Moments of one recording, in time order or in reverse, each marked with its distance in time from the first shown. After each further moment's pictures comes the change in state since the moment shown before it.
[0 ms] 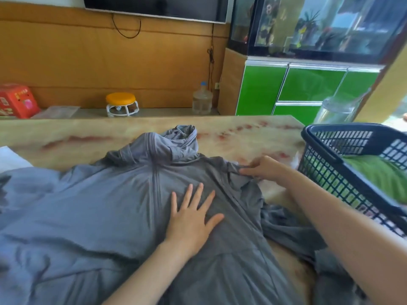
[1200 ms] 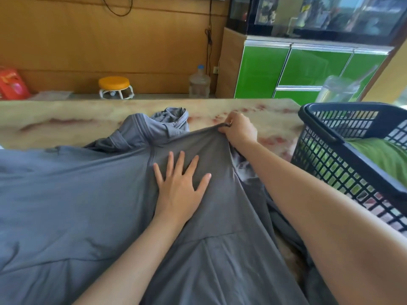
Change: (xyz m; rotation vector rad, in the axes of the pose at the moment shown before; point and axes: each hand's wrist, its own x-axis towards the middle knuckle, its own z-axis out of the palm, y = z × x) left_hand 0.039 0.006 0.010 -0.069 0.264 -0.143; right_hand 0.065 -0.030 0.021 -0.103 0.487 -0.143
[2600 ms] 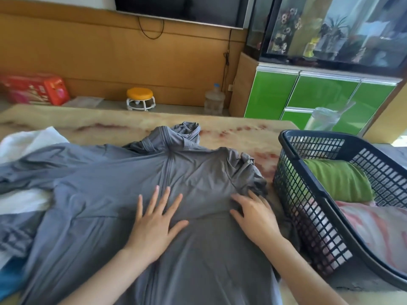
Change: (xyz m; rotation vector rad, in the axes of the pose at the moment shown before) left_hand -0.129 -0.029 -0.056 0.279 -0.194 0.043; right_hand -0.218 0.040 -0.075 -0.328 -0.286 -0.235
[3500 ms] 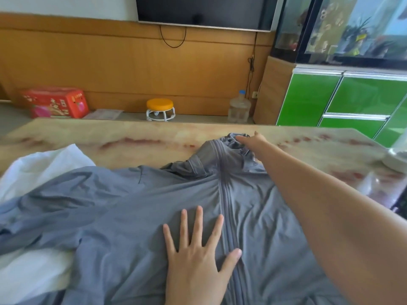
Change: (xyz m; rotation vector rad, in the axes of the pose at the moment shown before) left_hand 0.058 -0.071 0.034 -0.149 0.108 -0.121; right_hand 0.321 -0.126 0.019 0.696 -0.070 0.451
